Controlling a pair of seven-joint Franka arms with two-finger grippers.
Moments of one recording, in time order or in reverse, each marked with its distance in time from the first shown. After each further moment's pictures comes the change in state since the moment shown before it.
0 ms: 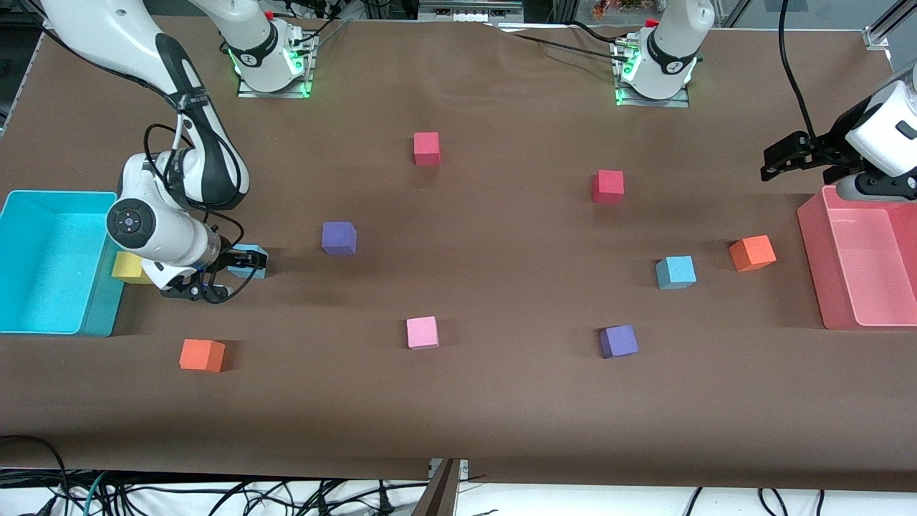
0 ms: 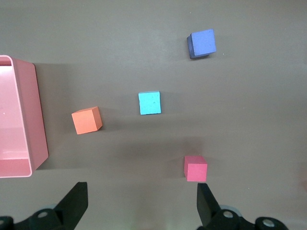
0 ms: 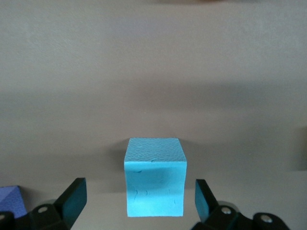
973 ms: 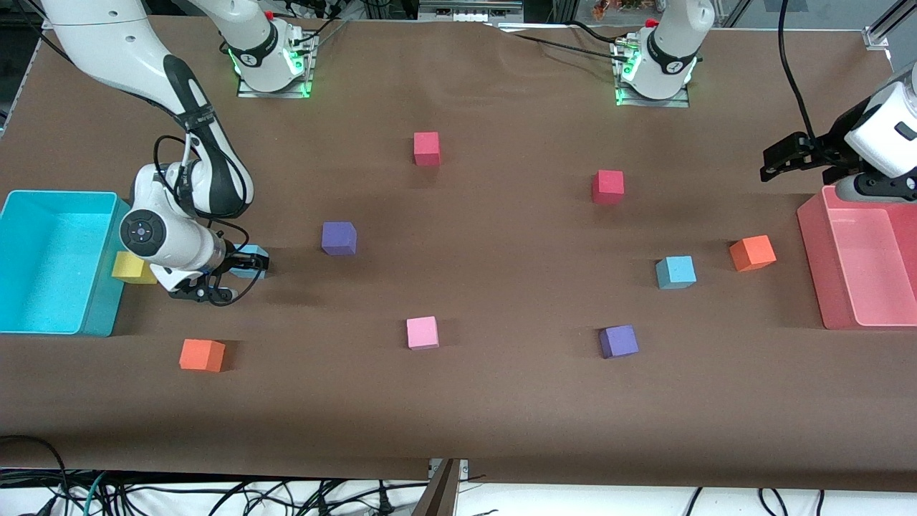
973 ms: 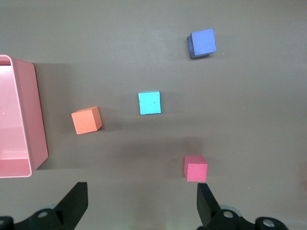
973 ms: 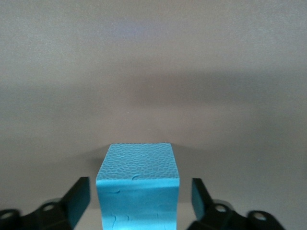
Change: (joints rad) left arm 0.000 0.004 0.000 0.000 0.000 0.002 0.000; right arm -0.009 0.067 -0.008 -0.015 0.000 0.054 -0.005
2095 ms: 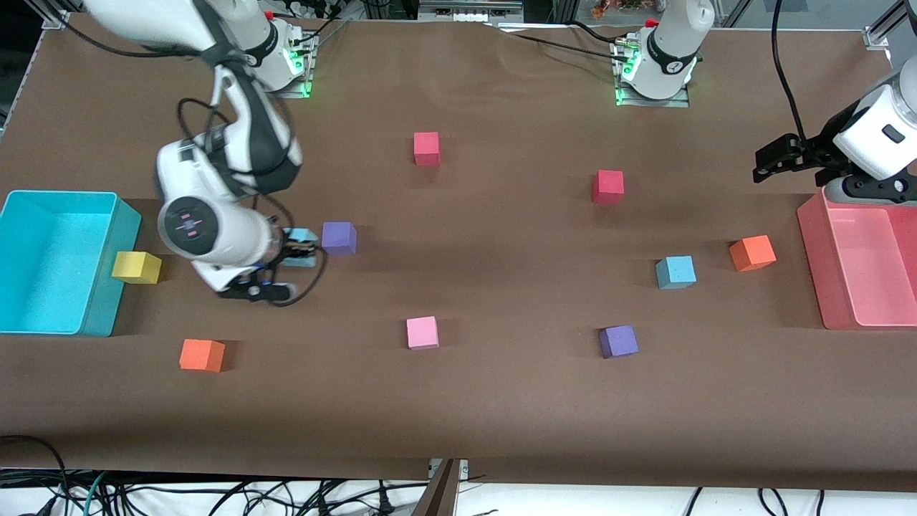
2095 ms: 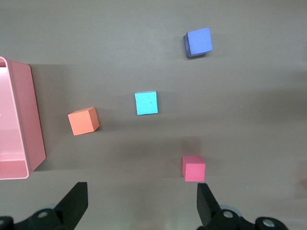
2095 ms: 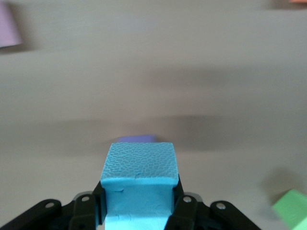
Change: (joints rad) left arm -0.002 0.003 -0.014 0.000 0.000 0.001 -0.005; right arm 0.231 -0.002 0.128 0.447 0.037 -0.519 0.303
